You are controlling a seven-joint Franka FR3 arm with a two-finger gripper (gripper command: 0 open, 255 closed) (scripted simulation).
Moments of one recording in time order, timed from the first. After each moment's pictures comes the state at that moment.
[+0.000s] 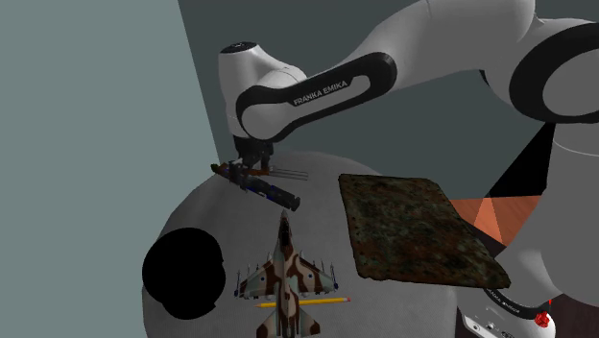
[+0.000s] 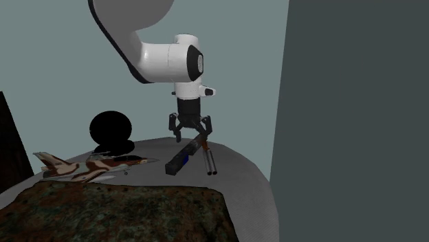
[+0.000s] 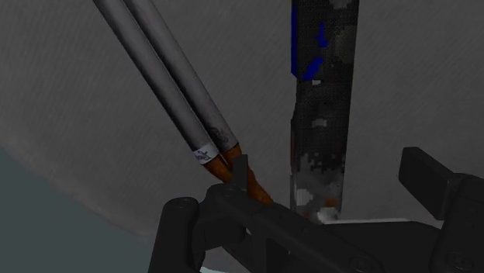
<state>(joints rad) 0.27 0.44 0.28 -1.62 -0.13 2.04 0.24</state>
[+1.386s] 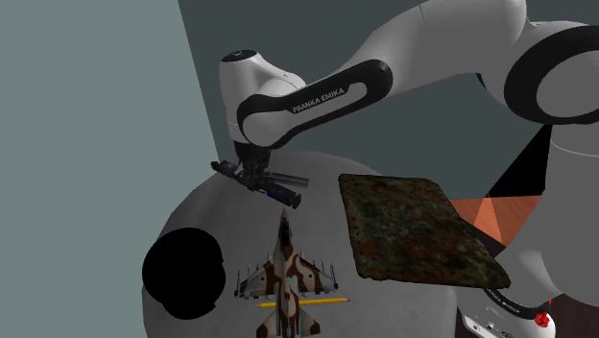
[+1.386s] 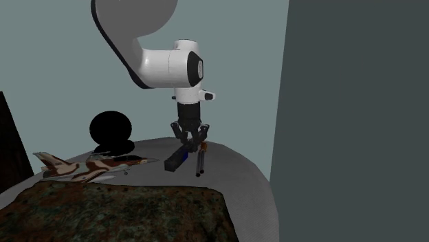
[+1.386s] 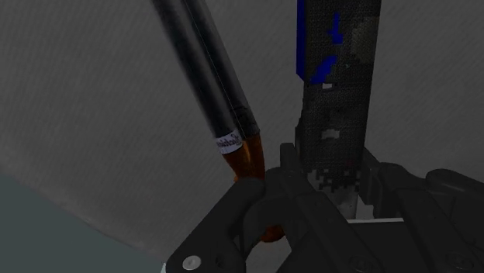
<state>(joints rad) 0.27 0.45 0.28 -1.64 -0.14 2.07 0.25</state>
